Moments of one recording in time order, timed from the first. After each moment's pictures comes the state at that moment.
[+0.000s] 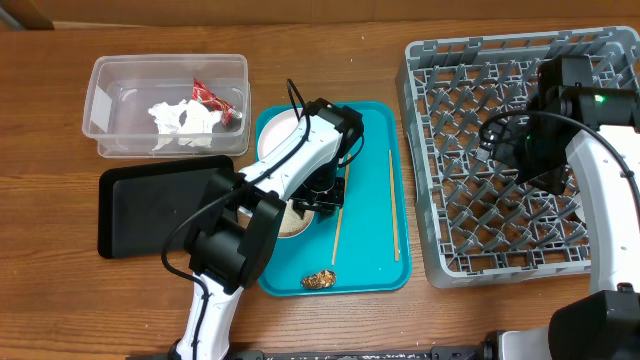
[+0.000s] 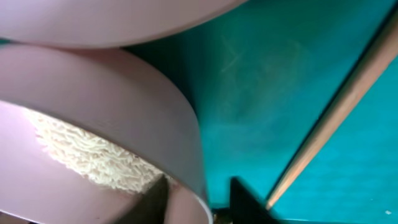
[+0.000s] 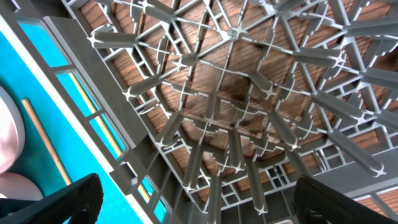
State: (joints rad) left arm -0.58 2.20 1.71 -1.41 0.04 -0.47; right arm -0.08 1.60 1.52 -1.35 -0.06 0.36
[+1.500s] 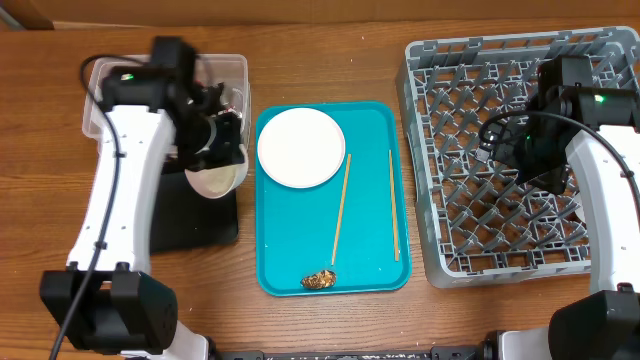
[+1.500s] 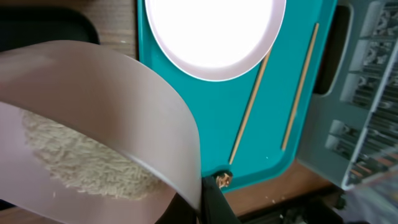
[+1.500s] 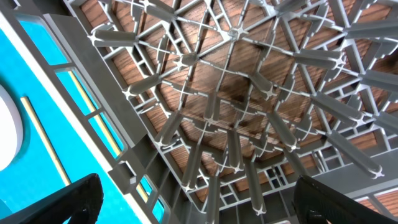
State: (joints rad) left arm 0.00 1.74 1.67 -1.41 0.42 -0.14; right arm -0.08 1.60 1.52 -1.35 -0.06 0.34
